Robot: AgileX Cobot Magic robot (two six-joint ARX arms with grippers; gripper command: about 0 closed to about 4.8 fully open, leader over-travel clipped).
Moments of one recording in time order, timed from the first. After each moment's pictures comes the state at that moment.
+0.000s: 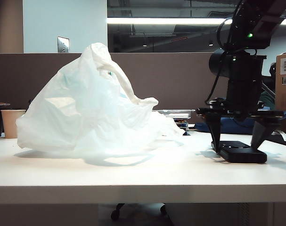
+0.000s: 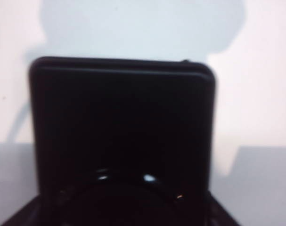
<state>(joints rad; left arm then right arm) 0.00 0.01 0.32 -0.30 0.67 0.07 0.26 2.00 1.48 -0.76 0.04 0.30</state>
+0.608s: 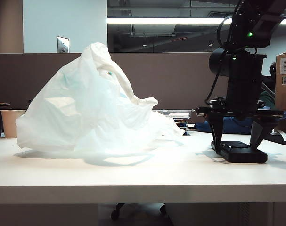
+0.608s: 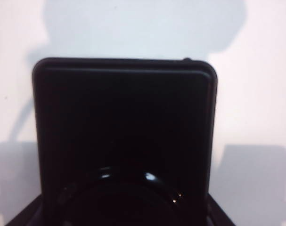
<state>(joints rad) 0.00 0.01 0.32 -0.20 0.67 0.07 0.26 2.00 1.48 -0.76 0.03 0.31</state>
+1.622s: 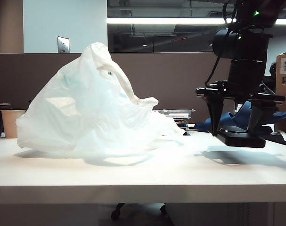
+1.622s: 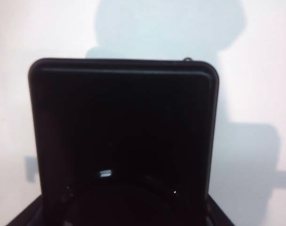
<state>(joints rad) 0.00 0.46 0.59 0.11 0.63 0.08 0.27 1.90 1.47 -0.81 -0.03 0.30</state>
